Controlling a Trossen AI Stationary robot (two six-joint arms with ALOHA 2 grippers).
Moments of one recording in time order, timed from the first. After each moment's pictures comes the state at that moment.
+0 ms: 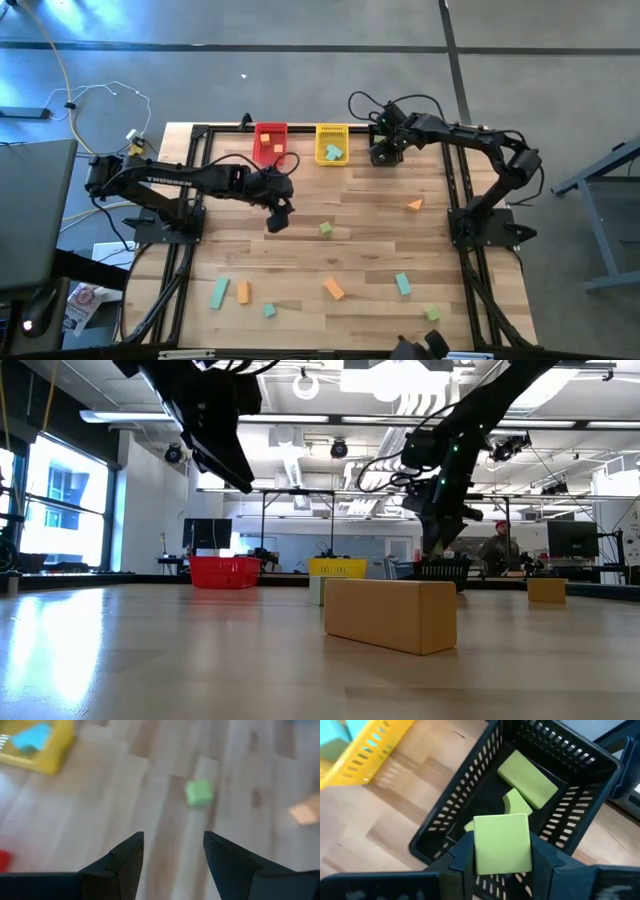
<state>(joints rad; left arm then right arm) 0.16 1.33 0.92 -0.49 -0.07 -0.18 -0.72 1.62 1.06 -0.60 0.10 0.21</state>
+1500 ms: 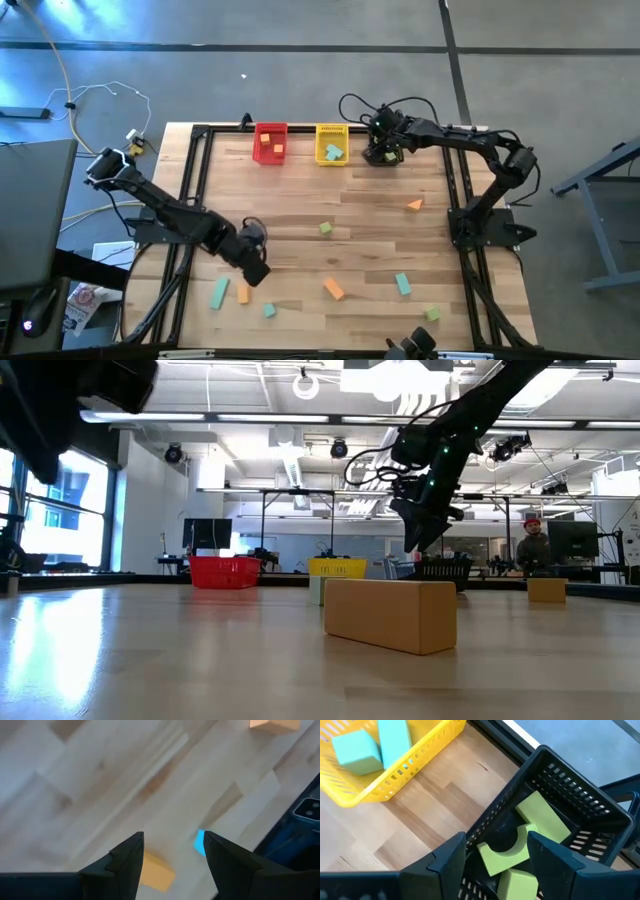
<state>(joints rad) -0.41 1.33 0.92 -0.77 -0.04 -1.36 -0.67 1.65 1.06 -0.46 0.15 0.10</state>
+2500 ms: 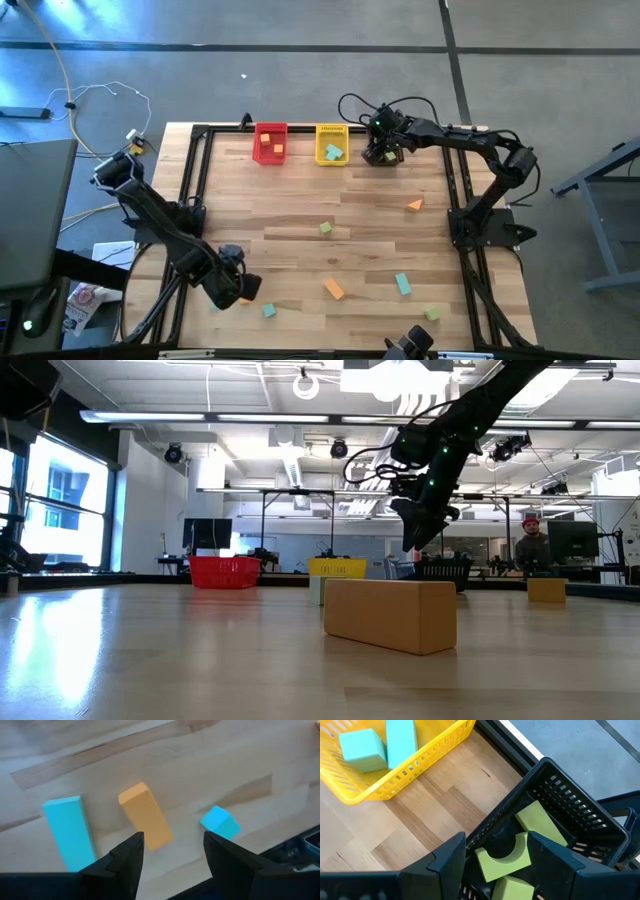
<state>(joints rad) -0.67 1.42 0.91 -0.77 -0.11 -2.05 -0.67 1.65 1.06 -0.44 0.15 0.03</state>
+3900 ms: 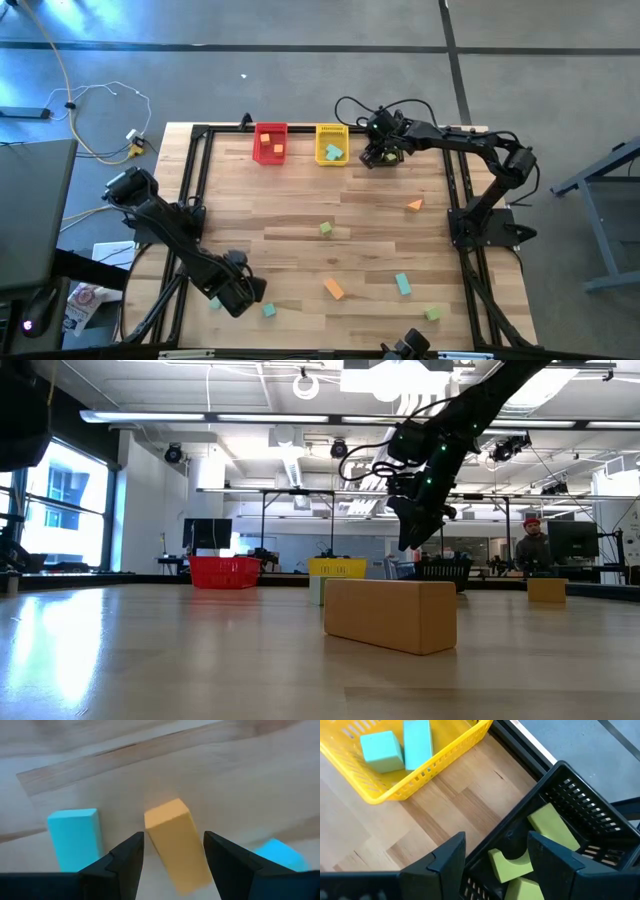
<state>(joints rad) -0.67 1.63 0.92 -0.75 -0.07 -2.12 -0.63 1.65 1.06 -0.44 0.15 0.04</state>
